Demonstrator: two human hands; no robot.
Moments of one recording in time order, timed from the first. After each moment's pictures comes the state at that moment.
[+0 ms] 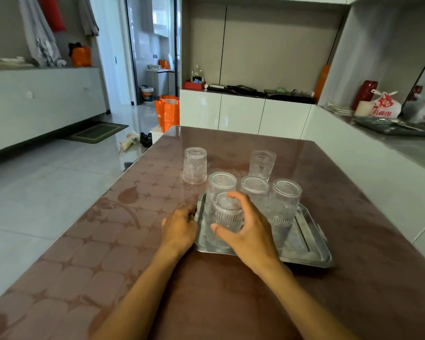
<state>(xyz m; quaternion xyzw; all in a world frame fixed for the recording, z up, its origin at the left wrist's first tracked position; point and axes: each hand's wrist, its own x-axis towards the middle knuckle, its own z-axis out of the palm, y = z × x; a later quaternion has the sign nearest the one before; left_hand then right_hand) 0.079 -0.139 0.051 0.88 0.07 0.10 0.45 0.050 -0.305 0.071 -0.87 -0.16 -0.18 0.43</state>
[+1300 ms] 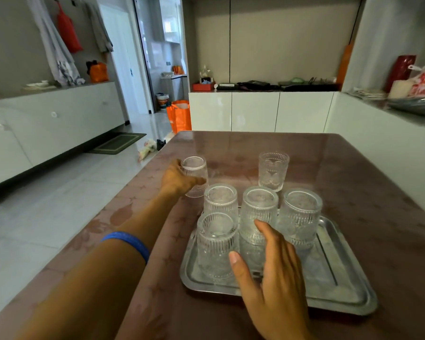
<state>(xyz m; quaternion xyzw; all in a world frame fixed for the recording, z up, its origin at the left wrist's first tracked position) 0.255 -0.119 0.093 0.85 0.14 0.14 0.48 0.048 -0.330 0.041 -0.86 -0.11 -0.29 0.41</state>
